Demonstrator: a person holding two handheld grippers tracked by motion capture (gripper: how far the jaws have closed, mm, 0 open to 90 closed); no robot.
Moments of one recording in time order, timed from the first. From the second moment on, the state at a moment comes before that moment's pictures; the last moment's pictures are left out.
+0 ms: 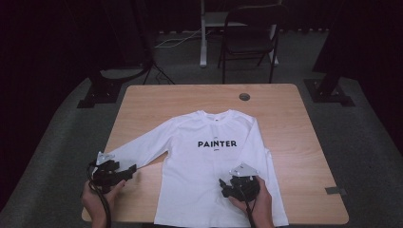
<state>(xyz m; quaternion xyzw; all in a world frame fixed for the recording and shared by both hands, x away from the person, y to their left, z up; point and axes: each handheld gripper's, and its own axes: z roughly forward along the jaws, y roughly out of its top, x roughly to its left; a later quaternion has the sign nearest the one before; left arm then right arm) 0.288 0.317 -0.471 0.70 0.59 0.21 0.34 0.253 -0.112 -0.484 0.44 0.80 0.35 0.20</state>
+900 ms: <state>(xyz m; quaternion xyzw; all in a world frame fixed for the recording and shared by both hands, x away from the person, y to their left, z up) 0.284 0.320 -0.476 0.70 0.58 0.22 0.36 0.253 -0.111 -0.484 0.44 0.80 0.35 0.21</state>
